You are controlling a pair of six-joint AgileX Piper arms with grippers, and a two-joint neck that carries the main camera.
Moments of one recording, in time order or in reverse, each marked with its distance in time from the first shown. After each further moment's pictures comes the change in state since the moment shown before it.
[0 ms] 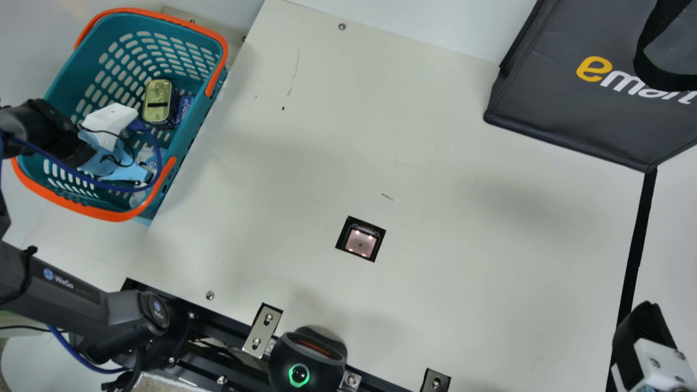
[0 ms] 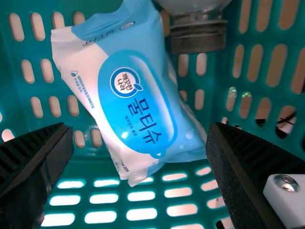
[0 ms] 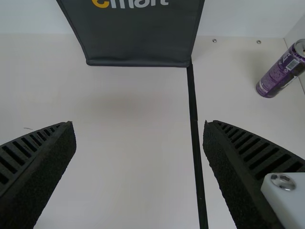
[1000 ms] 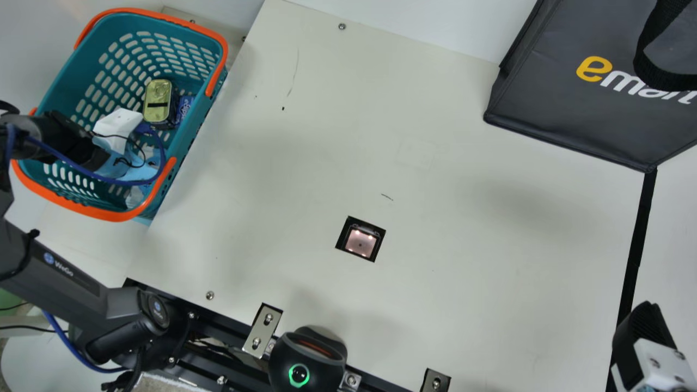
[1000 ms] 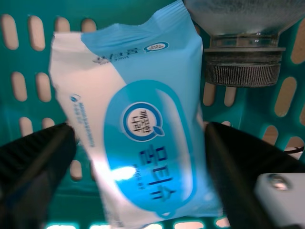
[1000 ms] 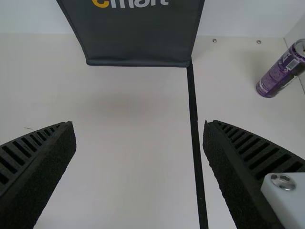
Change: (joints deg) left arm 0.4 7.7 -0.2 -5.4 -8.7 1.5; right arm 0.0 0.0 0.0 0.0 0.0 0.0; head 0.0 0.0
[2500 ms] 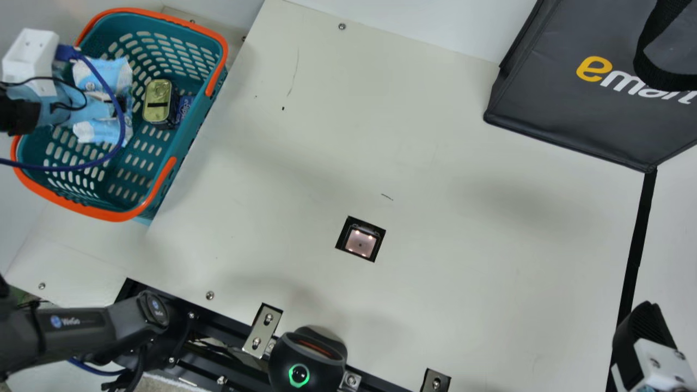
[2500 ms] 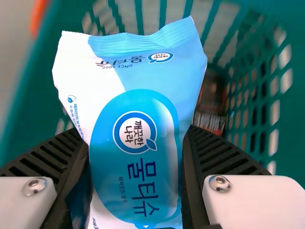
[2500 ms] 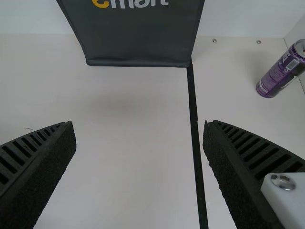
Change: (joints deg) left arm 2.6 -29.2 -4.0 -19.2 9.1 4.1; right arm 0.0 0.0 0.0 0.0 -0.1 0.0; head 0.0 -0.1
